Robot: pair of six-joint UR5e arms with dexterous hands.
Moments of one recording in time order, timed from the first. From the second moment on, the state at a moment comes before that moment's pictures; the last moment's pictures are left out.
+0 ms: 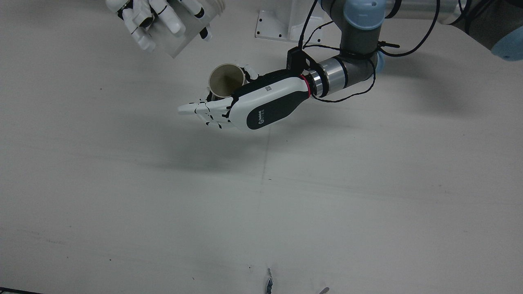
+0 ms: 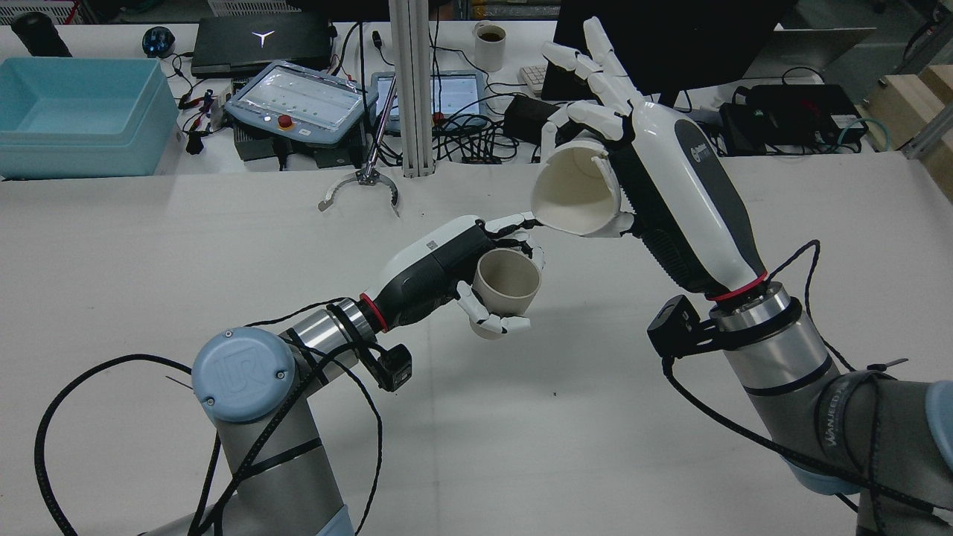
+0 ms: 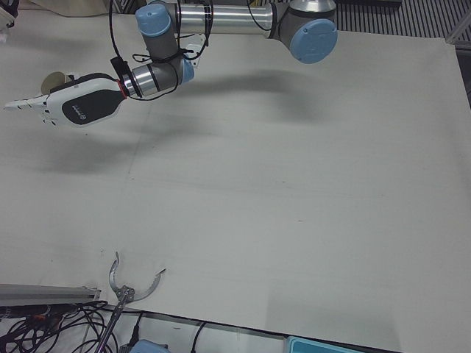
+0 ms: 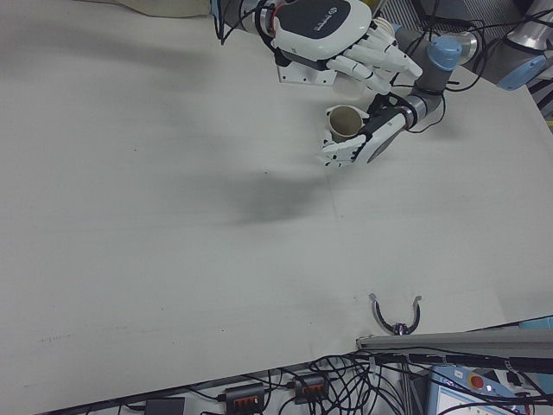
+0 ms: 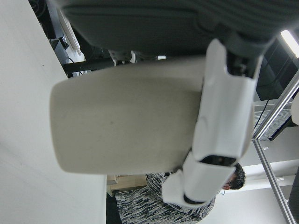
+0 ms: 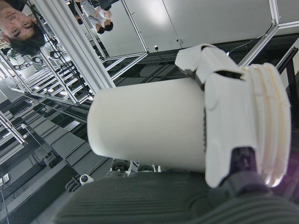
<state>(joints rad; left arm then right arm) -0.50 -2.37 -1.66 0.23 1.34 0.55 0.54 -1.35 2.36 -3.10 -0.84 -1.79</state>
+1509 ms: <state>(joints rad) -0.77 -2.01 -1.66 0.10 1.37 0.44 0.69 -1.38 2.33 -3.28 -0.82 -1.56</state>
